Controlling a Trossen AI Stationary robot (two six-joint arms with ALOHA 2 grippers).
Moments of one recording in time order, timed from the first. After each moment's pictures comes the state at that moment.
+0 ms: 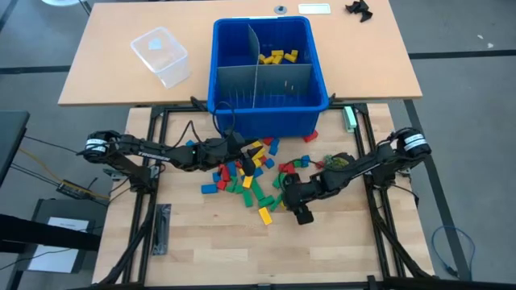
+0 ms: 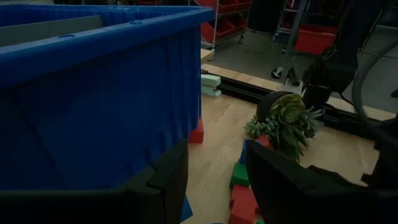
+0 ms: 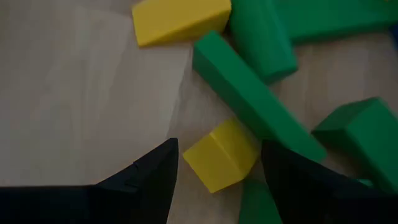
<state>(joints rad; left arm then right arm) 0.05 1.48 0.81 0.46 -0.42 -0.19 0.27 1.65 0.83 -0.20 0.10 -0.02</state>
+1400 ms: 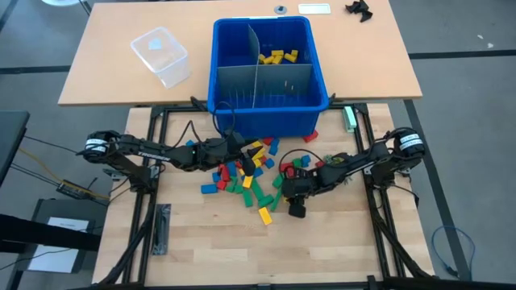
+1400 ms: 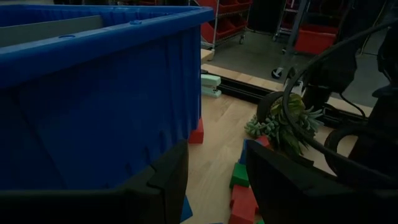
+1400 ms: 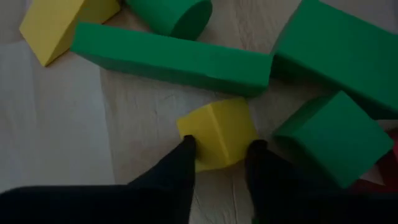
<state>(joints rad) 0.05 1.48 0.81 0.46 -0.42 -0.19 0.19 1.67 0.83 -0.27 0.11 0.35</state>
